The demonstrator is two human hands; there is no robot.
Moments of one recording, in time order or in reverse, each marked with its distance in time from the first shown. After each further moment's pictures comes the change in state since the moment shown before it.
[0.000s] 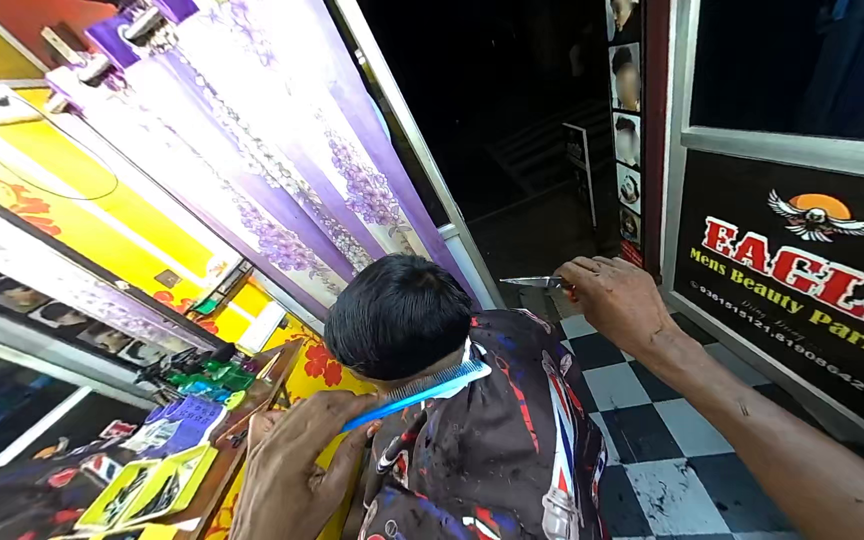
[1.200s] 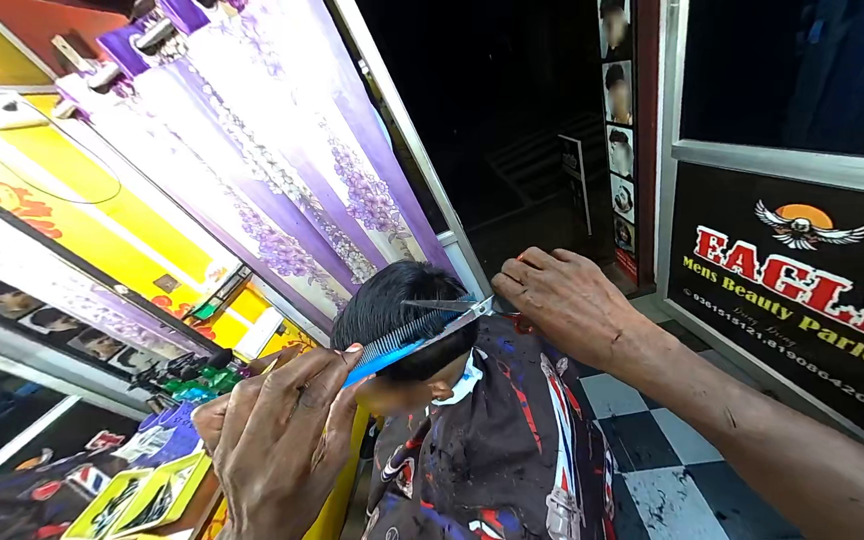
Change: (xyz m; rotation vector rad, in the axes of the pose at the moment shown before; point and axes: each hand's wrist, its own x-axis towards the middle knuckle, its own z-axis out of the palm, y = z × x) left_hand 0.034 0.019 -0.015 0.254 0.454 0.171; right_hand 0.047 -0.075 -0.048 -0.202 -0.121 -0.310
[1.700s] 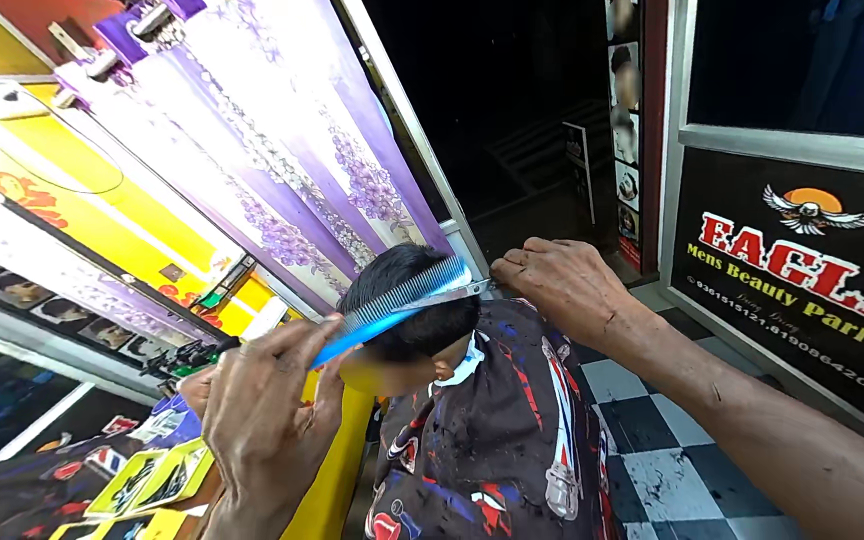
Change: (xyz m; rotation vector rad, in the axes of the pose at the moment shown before) left_hand 0.005 -0.006 -0.010 -0.012 -0.002 -0.051; right_hand 0.000 -0.006 0.002 0.116 0.050 0.026
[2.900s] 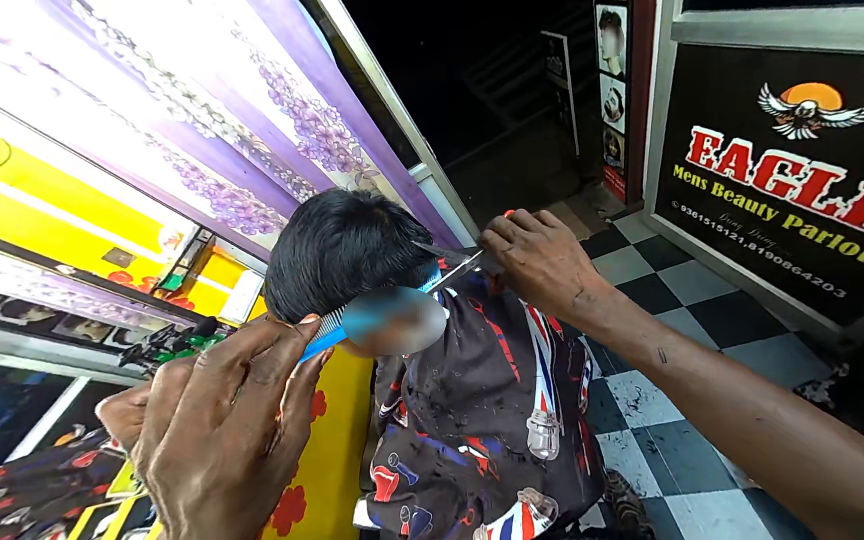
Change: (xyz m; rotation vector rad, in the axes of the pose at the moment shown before) left_hand -0.011 0.017 -0.008 0.067 -0.263 0.104; right_hand -0.050 -0.001 0.077 0.088 -0.031 0.203
